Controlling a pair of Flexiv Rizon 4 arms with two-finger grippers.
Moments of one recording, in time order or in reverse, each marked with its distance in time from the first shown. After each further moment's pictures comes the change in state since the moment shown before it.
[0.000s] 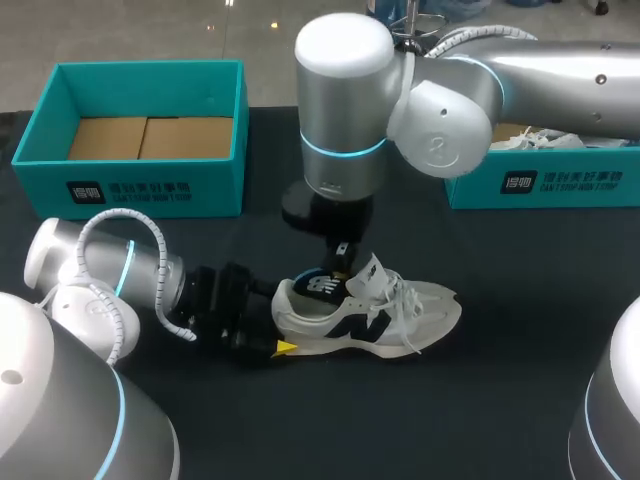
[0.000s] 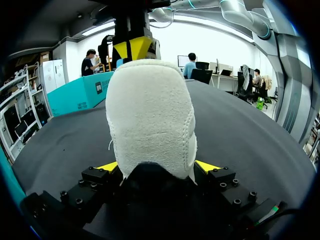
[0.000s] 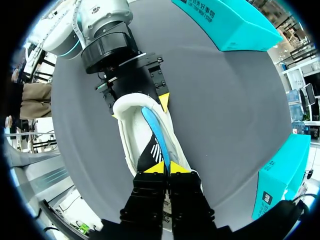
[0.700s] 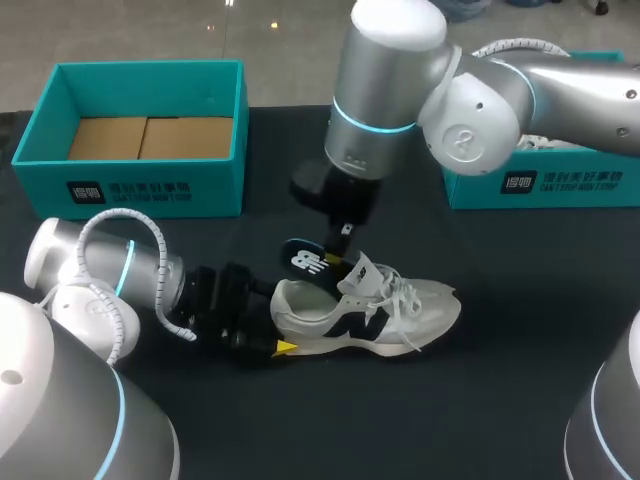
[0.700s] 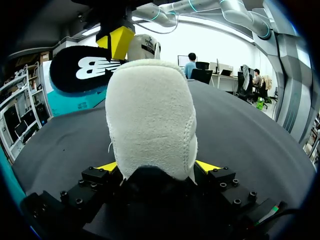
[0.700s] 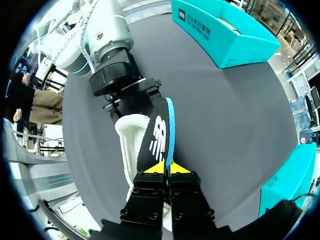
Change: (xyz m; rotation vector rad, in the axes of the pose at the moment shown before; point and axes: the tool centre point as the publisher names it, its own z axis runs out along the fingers) left arm 0.000 0.000 0.000 0.000 0.000 0.000; right arm -0.014 0.025 -0.007 -0.161 0.090 -0.027
